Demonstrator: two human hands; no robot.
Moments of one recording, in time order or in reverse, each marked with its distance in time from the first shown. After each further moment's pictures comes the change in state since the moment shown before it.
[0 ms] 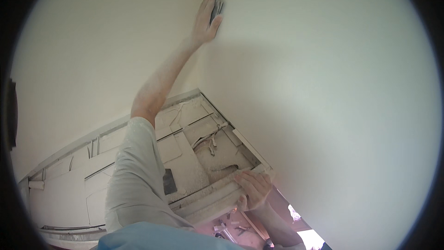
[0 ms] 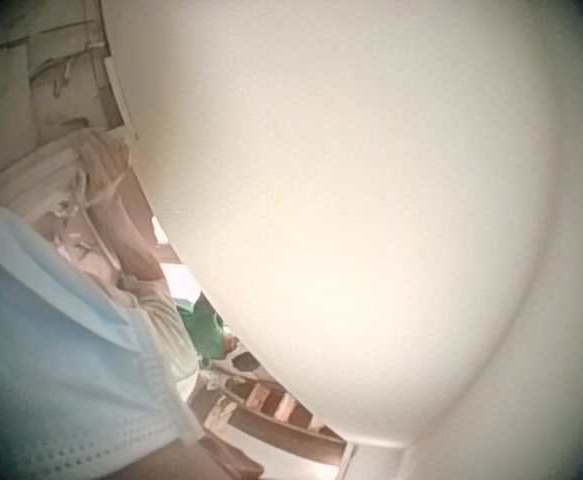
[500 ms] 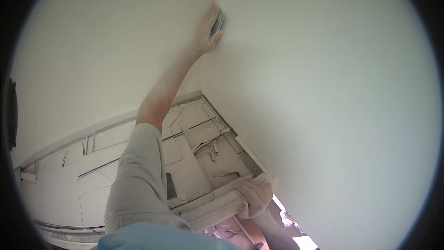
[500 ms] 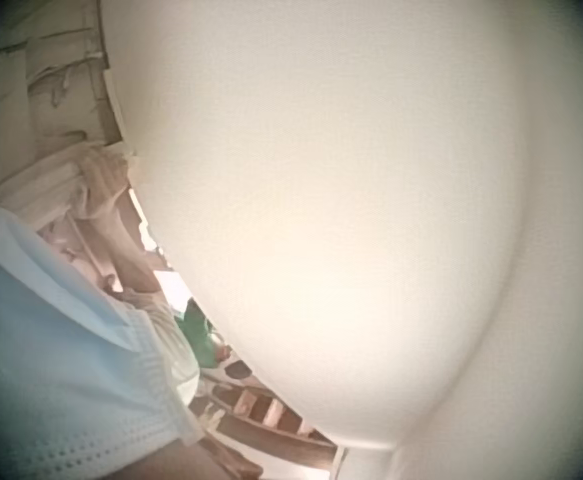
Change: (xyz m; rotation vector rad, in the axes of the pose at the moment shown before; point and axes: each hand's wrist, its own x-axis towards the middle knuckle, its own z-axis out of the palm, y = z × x) left_hand -0.059 -0.018 -0.019 0.029 -0.042 -0.069; right_hand 0.003 -0.004 -0.002 -0.001 -0.014 0.034
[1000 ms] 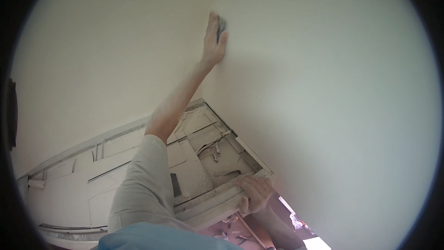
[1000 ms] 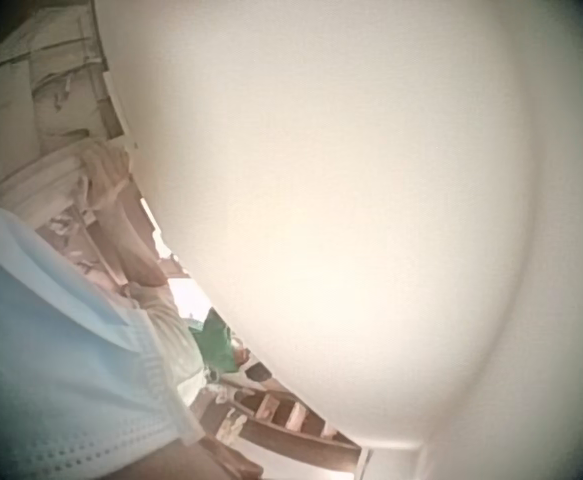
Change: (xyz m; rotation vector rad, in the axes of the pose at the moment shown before) left_hand 0.036 0.070 0.039 -0.073 0.149 -0.307; right_hand -0.002 0.001 0.000 0.011 0.030 -0.035
